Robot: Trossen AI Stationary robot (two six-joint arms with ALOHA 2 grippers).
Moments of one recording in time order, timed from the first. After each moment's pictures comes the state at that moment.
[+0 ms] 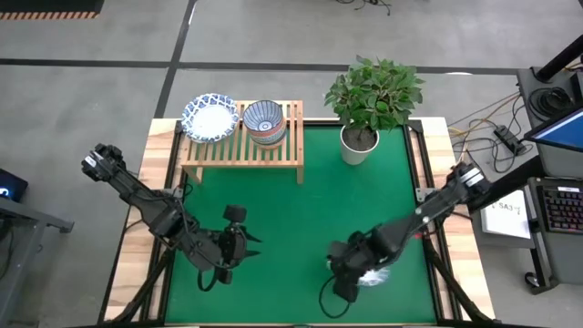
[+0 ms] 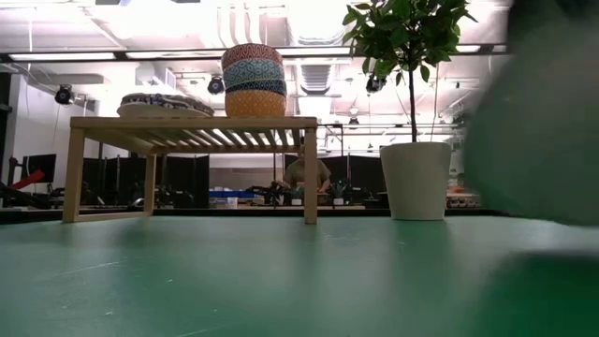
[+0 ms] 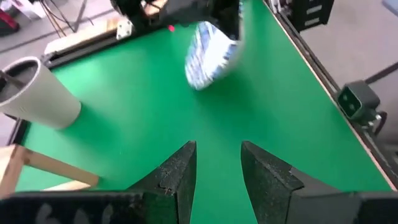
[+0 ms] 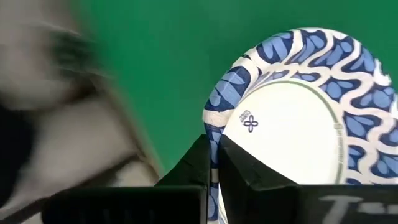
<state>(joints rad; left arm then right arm) -0.66 1.34 1.21 -0.59 -0.52 -0.13 0.55 1.73 1.41 -0.90 -0.14 1.09</state>
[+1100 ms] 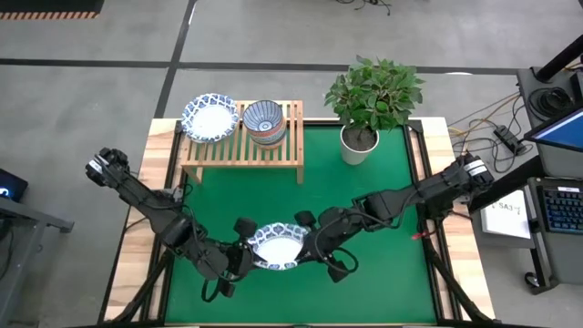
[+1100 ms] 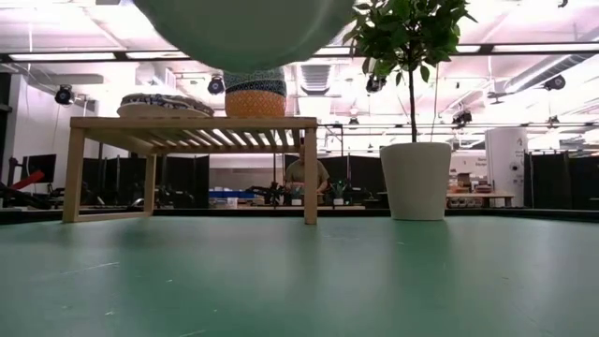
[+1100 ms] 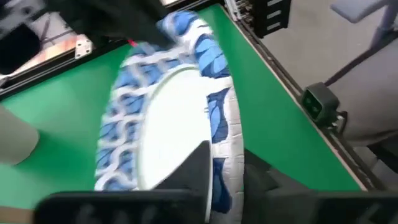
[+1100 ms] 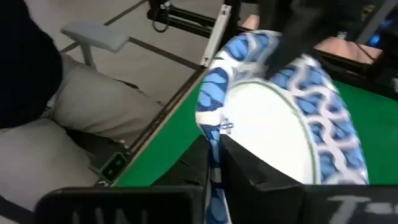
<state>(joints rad) -0.65 1.42 1.20 -0.45 -0.42 -0.03 0.34 1.65 1.44 -0.29 -0.21 -0.09</state>
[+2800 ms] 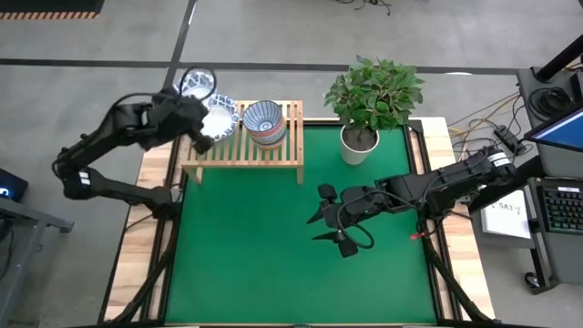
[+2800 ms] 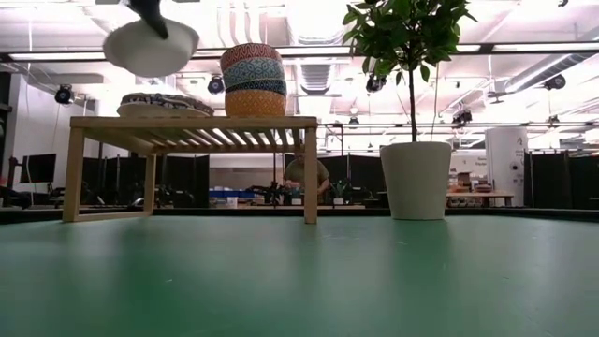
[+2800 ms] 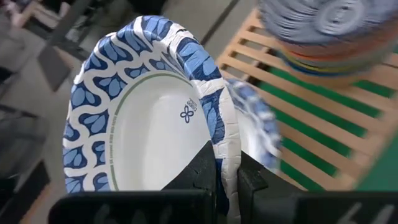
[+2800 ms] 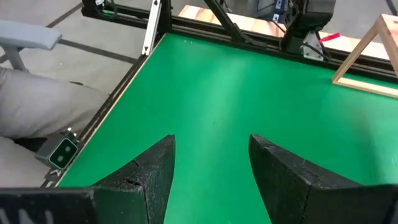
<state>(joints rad) 0.32 1.12 1.57 -1.34 -0.63 -0.01 0.27 1.42 1.23 -0.31 -0.05 -0.05</state>
